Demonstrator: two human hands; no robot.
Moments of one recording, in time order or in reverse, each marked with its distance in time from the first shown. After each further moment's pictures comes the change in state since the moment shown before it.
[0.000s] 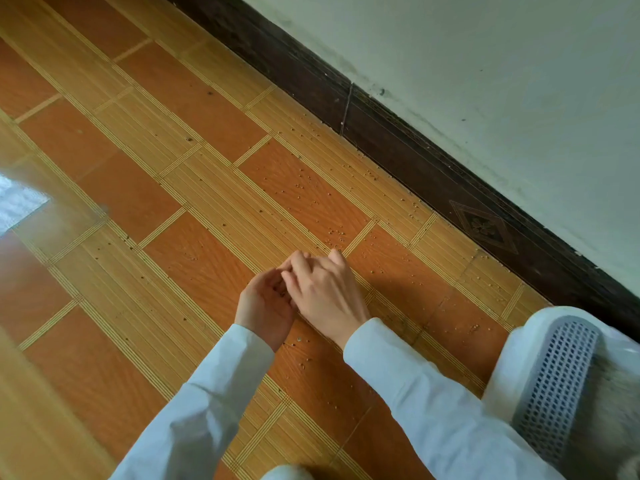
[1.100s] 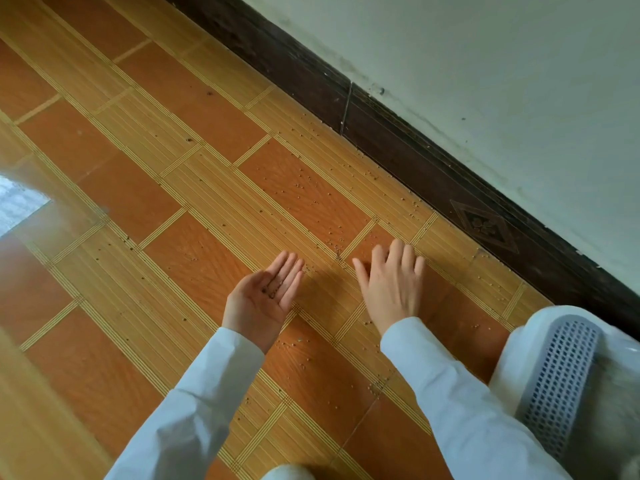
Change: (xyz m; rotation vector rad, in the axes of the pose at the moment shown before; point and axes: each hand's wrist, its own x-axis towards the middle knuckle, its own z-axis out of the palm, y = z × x) left_hand -0.004 0.009 -0.008 -0.113 -0.022 -0.035; right_hand -0.036 0.069 0.000 -0.415 -0.091 0.523
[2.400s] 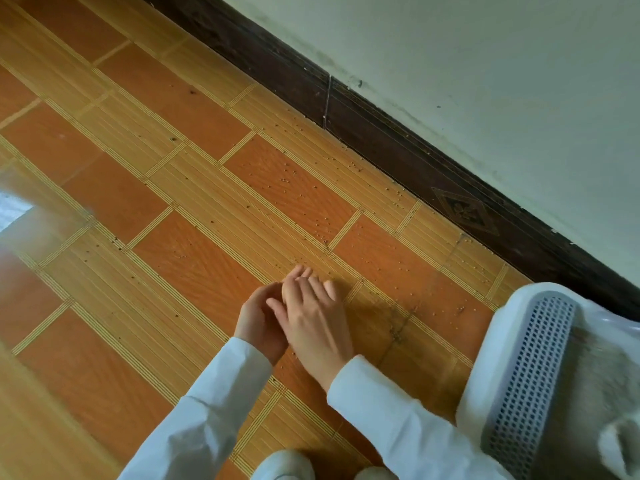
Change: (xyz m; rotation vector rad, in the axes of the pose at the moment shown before) left_hand -0.015 -0.030 -0.007 0.216 0.024 -0.120; right_hand -0.066 -0.076 -0.043 0.393 0.076 -0.287
